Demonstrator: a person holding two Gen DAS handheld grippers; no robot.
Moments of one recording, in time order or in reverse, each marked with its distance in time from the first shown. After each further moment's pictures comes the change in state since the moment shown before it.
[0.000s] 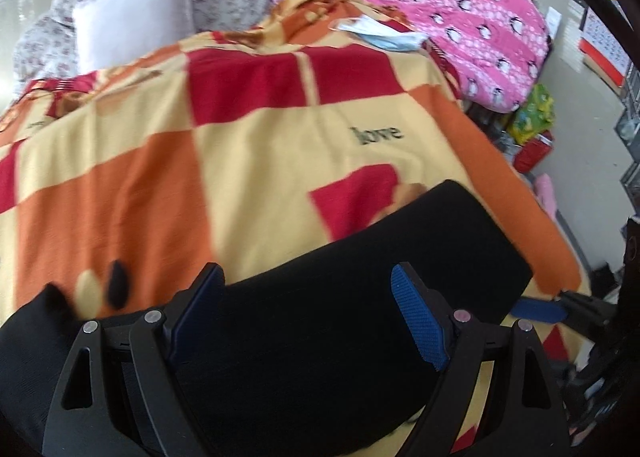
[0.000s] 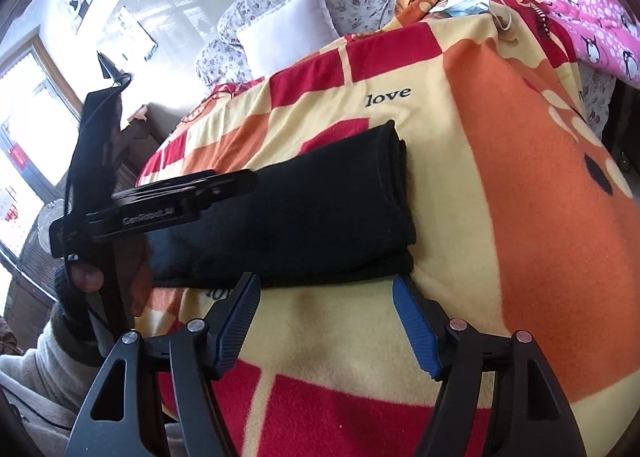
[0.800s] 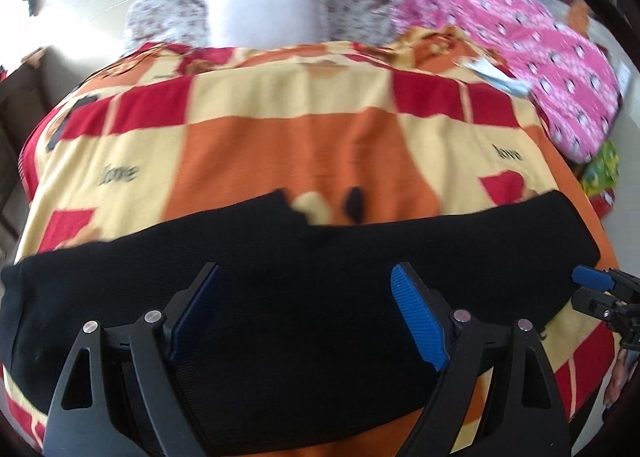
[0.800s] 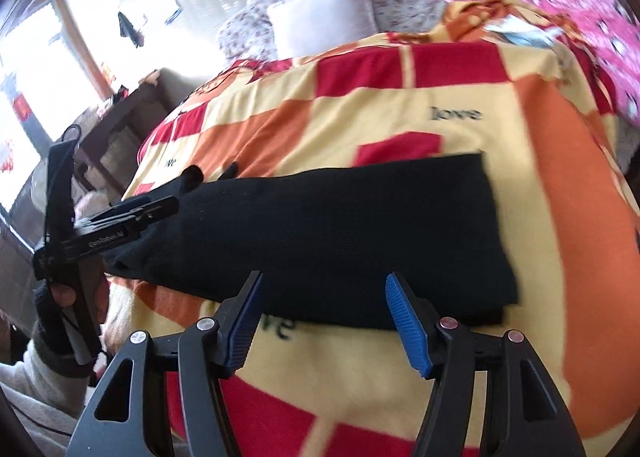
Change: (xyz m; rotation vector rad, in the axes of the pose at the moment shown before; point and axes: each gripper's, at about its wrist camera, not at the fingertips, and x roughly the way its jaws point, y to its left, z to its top) left arm -0.065 0.108 -0.070 -0.198 -0.089 0.270; right arm 0.028 0.050 0.017 -0.130 0.046 -0.027
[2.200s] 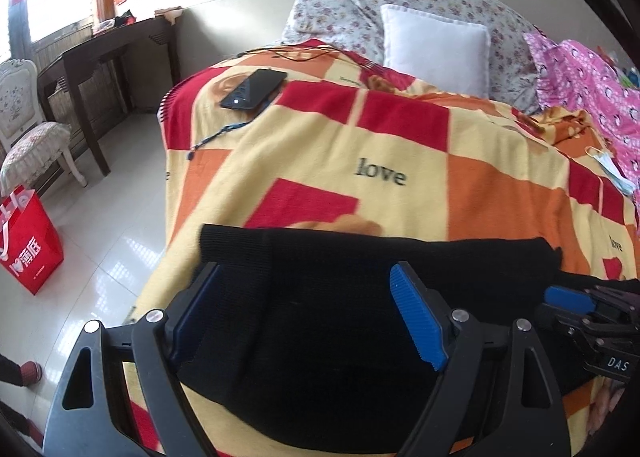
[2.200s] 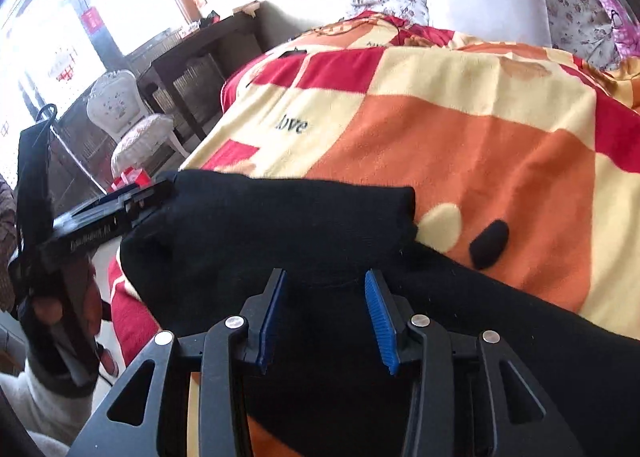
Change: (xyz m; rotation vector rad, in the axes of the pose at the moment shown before) left arm -0.051 0.182 -0.040 -0.316 -0.087 0.321; right arm 0.144 0.190 0.054 -0.315 0.145 0.218
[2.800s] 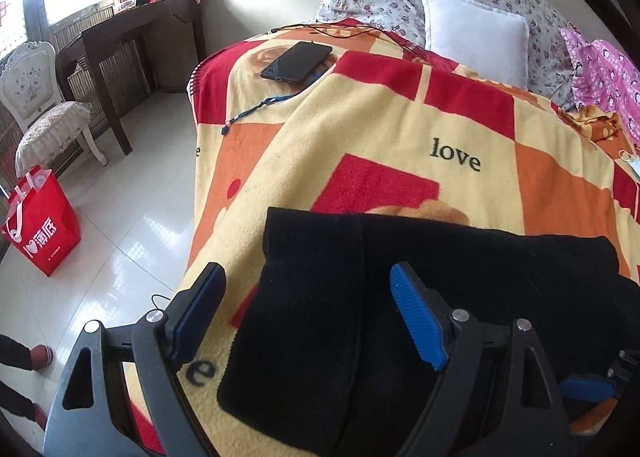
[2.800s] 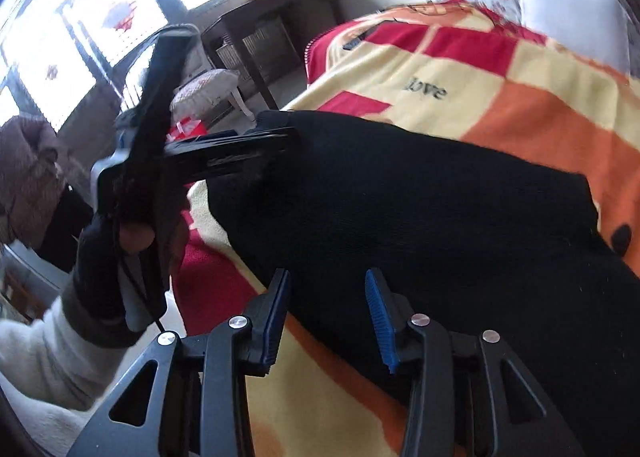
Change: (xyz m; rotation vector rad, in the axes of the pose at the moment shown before) left arm 0.036 0.048 -0.006 -0.049 0.062 0.092; right arm 0.024 0.088 -0.023 -0.182 0.108 0.160
